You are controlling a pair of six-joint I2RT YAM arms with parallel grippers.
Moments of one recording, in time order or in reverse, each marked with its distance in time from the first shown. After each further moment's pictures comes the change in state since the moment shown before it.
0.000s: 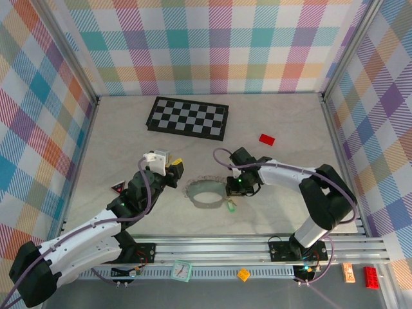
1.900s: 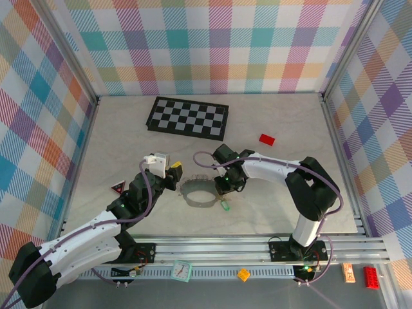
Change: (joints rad) left arm 0.000 -0.002 -0.020 -0.039 -0.011 0.000; right arm 0.094 0.119 0.198 -0.173 0.144 -0.222
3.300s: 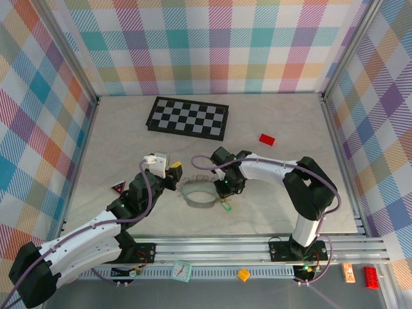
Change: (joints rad) left arm 0.000 0.000 0.000 0.001 0.002 0.000; right arm 0.027 0.021 0.013 -0.064 0.008 0.002
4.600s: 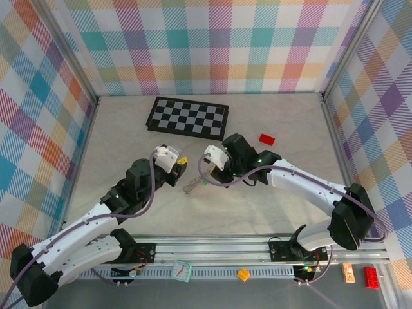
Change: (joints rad) left arm 0.036 0.042 0.247 -0.233 0.201 0.372; right arm 0.012 -0.375 -0.031 0.224 -0.058 -0.584
